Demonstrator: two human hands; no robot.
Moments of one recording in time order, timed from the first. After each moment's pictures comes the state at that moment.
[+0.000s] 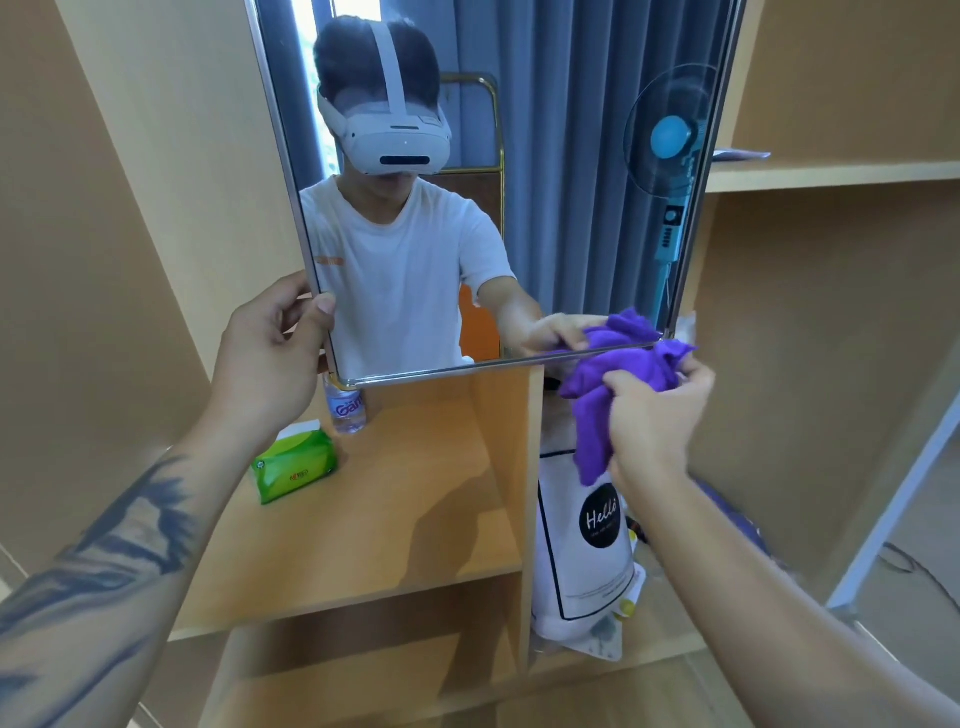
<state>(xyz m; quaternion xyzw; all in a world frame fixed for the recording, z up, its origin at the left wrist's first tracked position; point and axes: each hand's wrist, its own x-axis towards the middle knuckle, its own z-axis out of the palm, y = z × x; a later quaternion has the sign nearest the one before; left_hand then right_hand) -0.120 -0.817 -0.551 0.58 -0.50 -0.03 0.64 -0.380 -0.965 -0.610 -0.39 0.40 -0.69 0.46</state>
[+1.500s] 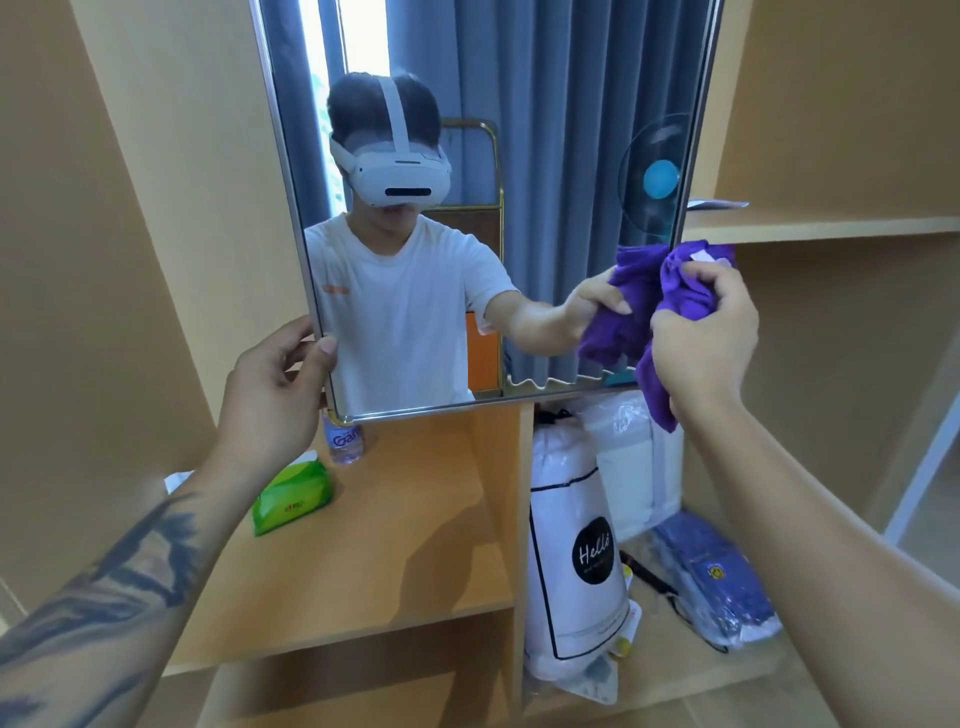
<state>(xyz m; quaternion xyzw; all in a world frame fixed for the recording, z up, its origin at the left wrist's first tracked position) -0.123 -0.816 -0.548 0.62 -0.47 0.00 0.63 -0.424 -1.016 -0.523 -0.55 0.38 -0.69 0.27</state>
